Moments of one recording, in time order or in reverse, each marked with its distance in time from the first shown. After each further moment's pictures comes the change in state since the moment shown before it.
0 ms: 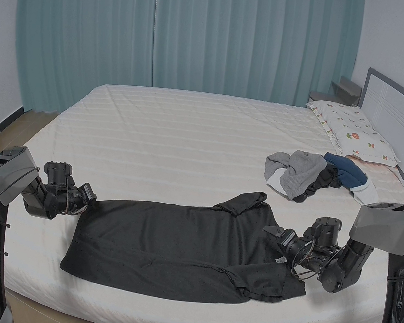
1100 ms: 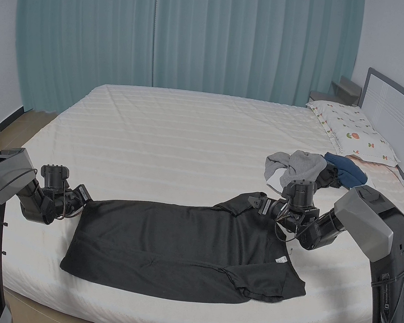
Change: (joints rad) left arm 0.003 -0.030 0.103 -0.096 0.094 -0.066; right arm 0.040 0.134 -0.671 0.474 -0.205 -0.552
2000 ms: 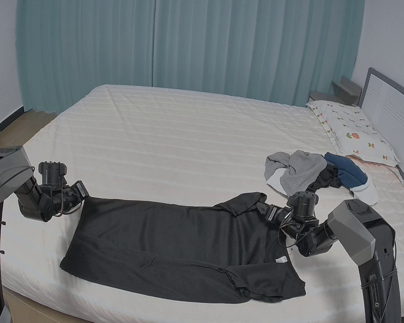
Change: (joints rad) left arm 0.012 -0.016 -0.007 0.002 0.006 -0.004; right arm -0.074 0.176 -0.122 -0.089 0.014 0.005
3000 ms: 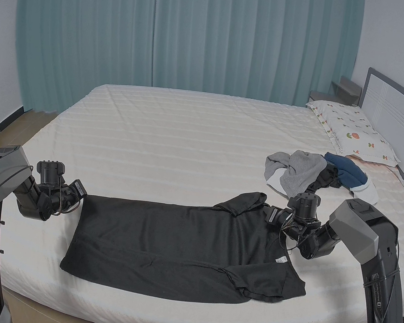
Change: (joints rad) left arm 0.012 -0.001 -0.008 0.003 0.000 -0.001; right arm -0.002 -0.029 0.075 -0.057 0.037 0.009
